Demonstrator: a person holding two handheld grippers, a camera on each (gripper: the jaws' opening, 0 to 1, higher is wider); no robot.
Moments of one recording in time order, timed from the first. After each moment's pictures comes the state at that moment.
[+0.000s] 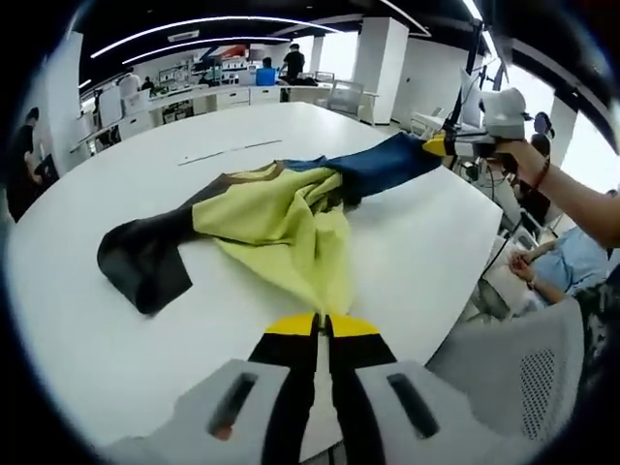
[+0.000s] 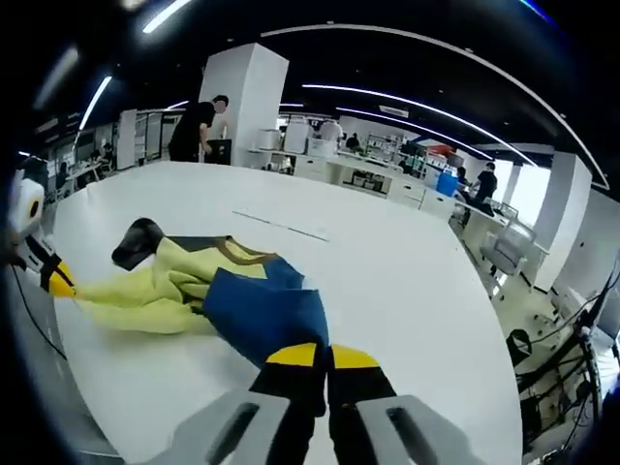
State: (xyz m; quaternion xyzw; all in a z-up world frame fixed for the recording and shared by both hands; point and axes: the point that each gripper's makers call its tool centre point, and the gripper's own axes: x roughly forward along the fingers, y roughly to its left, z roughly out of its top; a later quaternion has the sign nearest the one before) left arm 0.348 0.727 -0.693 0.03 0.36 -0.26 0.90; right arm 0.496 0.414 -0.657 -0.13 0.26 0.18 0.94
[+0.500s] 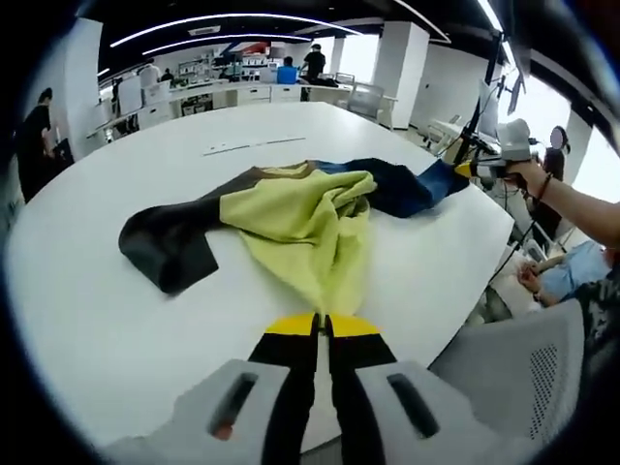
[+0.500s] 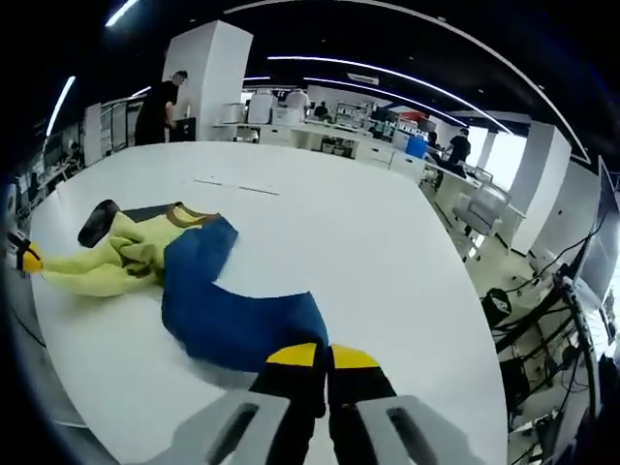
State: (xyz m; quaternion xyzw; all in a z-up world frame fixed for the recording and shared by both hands) left arm 0.351 0.755 -0.697 0.01 0.36 -0.22 0.91; right arm 0.494 0.331 -0.702 -0.13 0.33 0.11 0.93
